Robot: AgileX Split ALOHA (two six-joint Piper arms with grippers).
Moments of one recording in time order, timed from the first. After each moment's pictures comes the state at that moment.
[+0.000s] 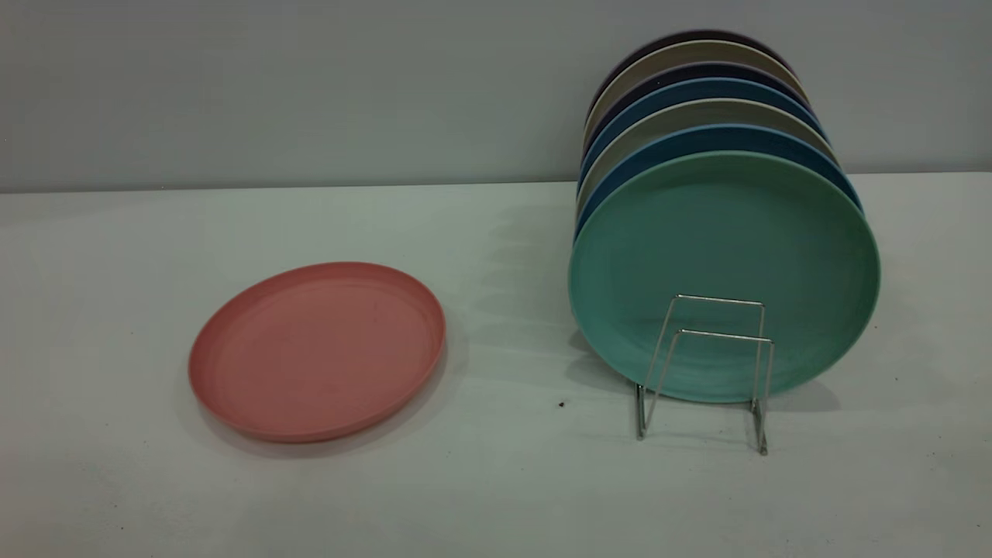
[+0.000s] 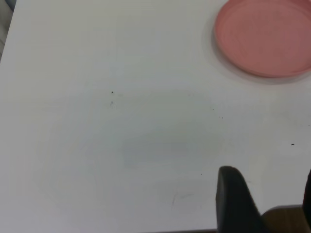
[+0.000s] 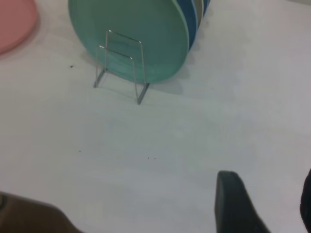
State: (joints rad) left arm 0.01 -0.02 -0.49 0.01 1.13 0.06; right arm 0.00 -0.02 -0.48 0.17 1.15 -0.26
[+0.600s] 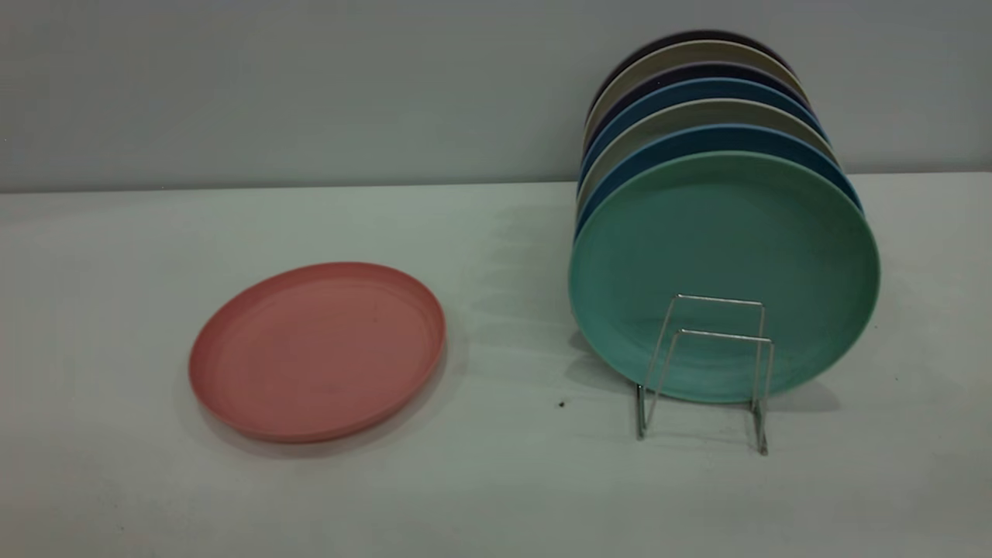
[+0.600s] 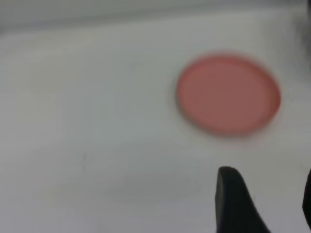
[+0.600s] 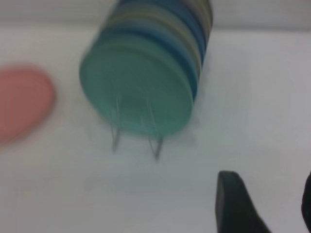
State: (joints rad) left arm -0.11 0.02 -0.58 -0.01 1.01 -0.01; right arm 0.00 0.05 -0.54 0.20 0.98 -0.05
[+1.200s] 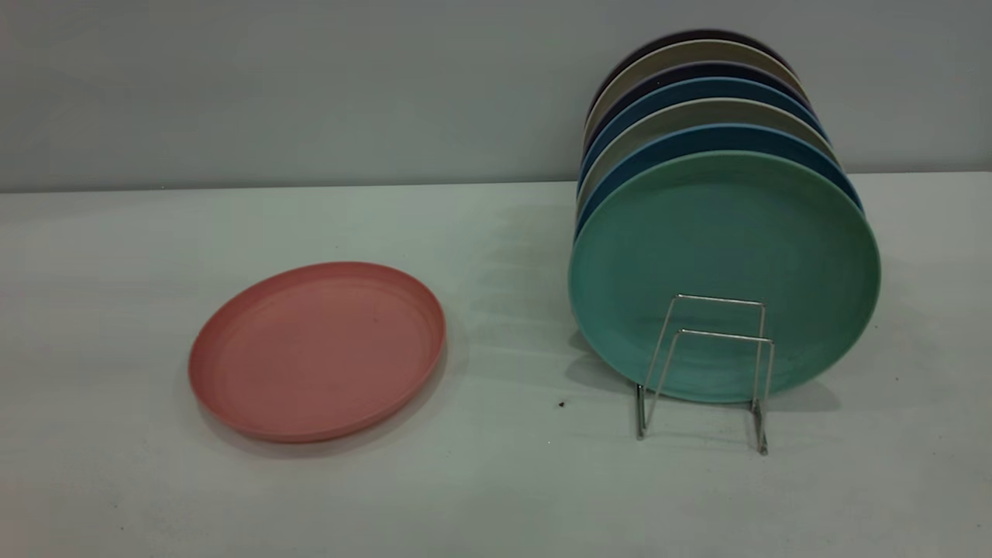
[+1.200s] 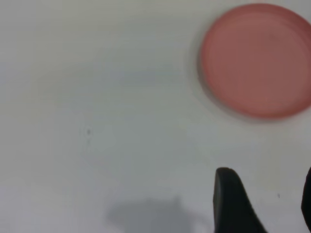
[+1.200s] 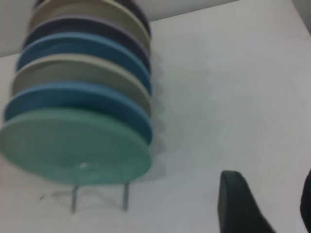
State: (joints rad) left arm -0.13 0.83 -0.72 0.11 0.73 -0.14; right arm -0.02 0.81 -0.58 0.02 0.47 0.22
